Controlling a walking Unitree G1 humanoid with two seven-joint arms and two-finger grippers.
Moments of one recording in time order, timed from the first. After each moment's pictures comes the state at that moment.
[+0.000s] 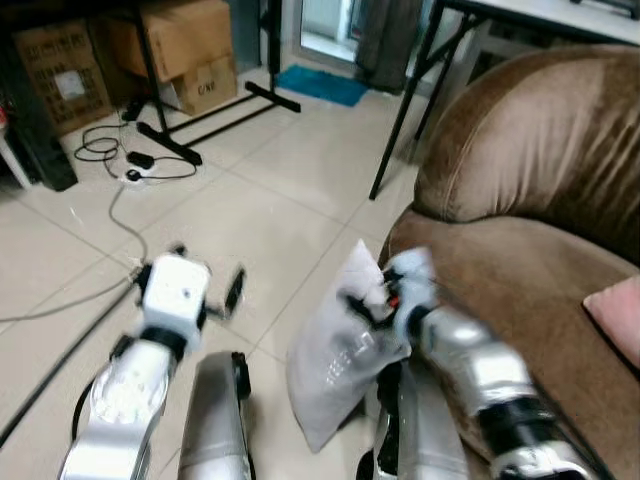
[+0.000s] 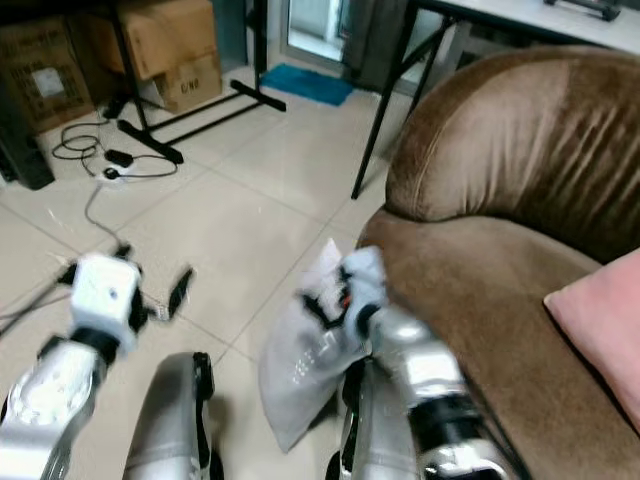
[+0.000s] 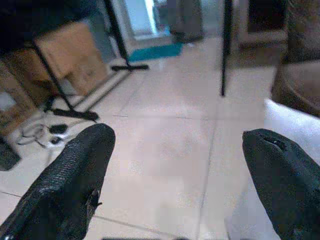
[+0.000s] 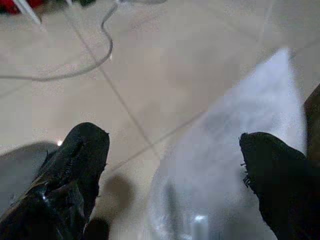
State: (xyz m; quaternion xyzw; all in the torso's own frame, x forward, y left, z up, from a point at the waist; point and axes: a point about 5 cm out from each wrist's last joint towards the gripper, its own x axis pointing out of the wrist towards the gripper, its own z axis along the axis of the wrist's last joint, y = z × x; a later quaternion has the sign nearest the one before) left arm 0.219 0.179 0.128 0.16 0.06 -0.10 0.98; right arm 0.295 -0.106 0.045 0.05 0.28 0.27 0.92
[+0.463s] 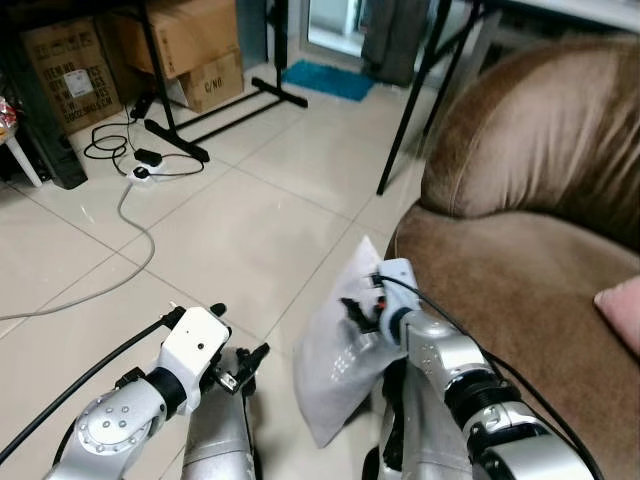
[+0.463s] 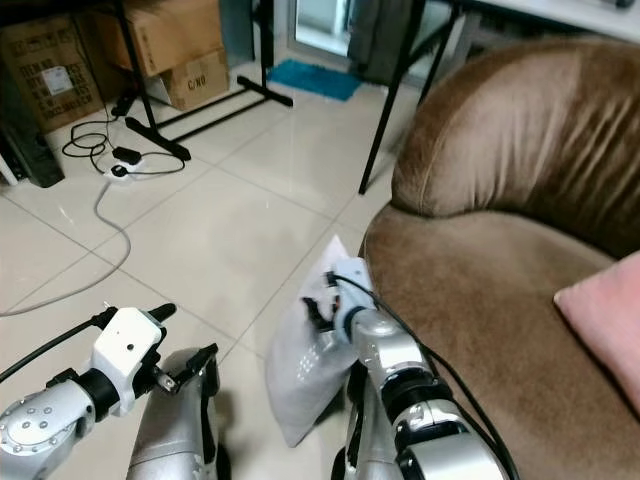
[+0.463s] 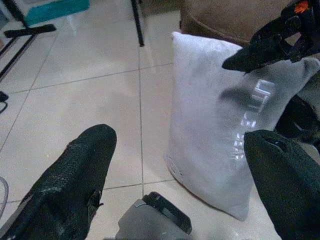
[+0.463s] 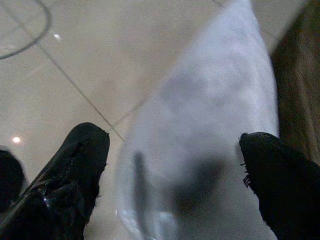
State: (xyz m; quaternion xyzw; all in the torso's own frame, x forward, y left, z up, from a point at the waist) left arm 0.193 0.181 0.100 0.17 0.16 -0.28 0.93; right arm 0.308 -0.107 0.015 0.02 0.33 0.14 0.93
